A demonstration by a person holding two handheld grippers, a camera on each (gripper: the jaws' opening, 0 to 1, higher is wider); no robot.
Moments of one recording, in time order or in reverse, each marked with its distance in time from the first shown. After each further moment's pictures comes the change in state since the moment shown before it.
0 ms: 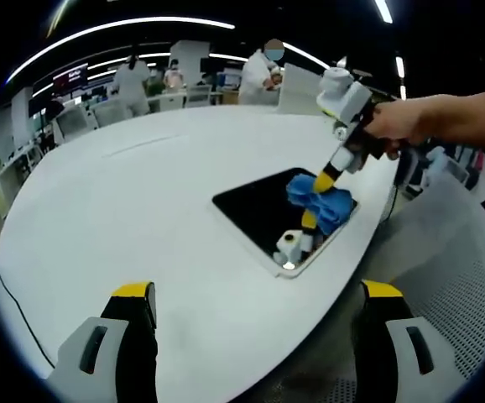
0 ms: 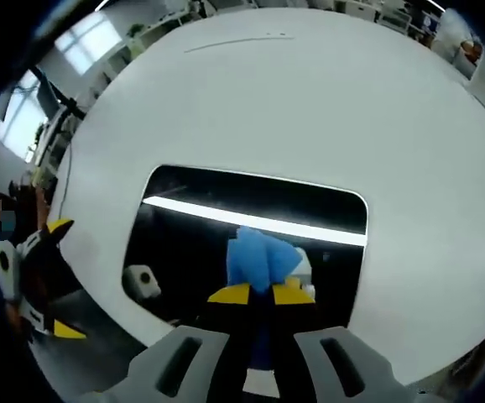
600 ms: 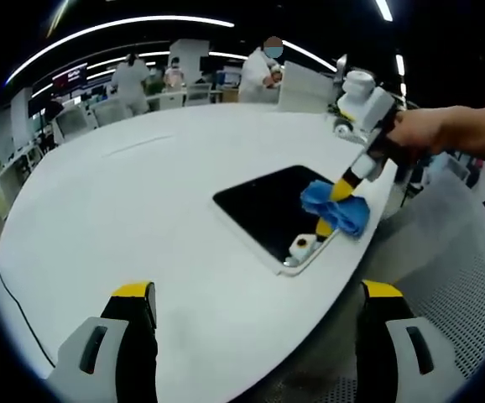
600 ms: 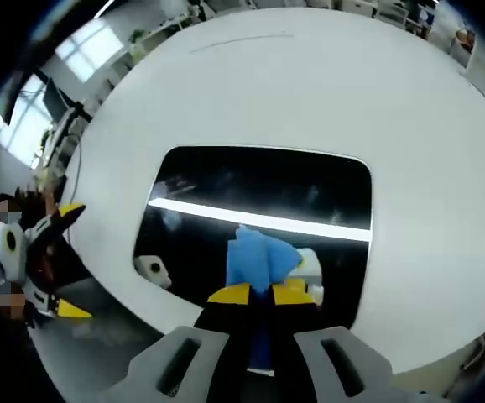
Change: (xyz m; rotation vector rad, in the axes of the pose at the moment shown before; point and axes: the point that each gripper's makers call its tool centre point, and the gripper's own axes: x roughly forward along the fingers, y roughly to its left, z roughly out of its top) left arm 0.001 0.002 -0.001 0.001 0.007 0.001; right arm -0.009 0.009 -0.027 0.042 -0.010 0.053
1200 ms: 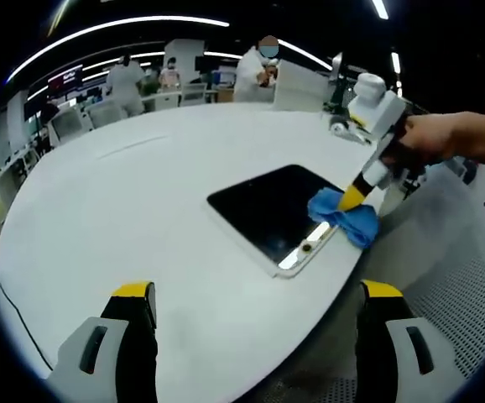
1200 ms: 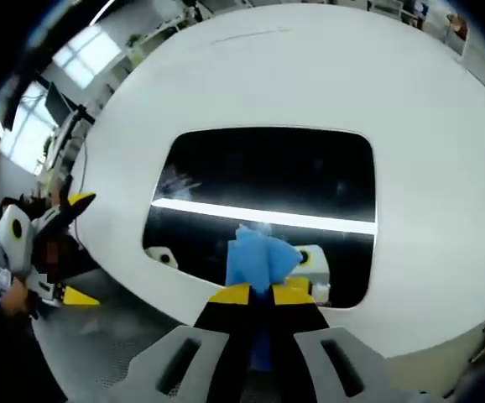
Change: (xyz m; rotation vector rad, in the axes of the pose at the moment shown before) left arm 0.003 -0.004 0.001 0.010 0.005 -0.016; right arm -0.006 0.009 -0.021 0.020 0.006 0.023
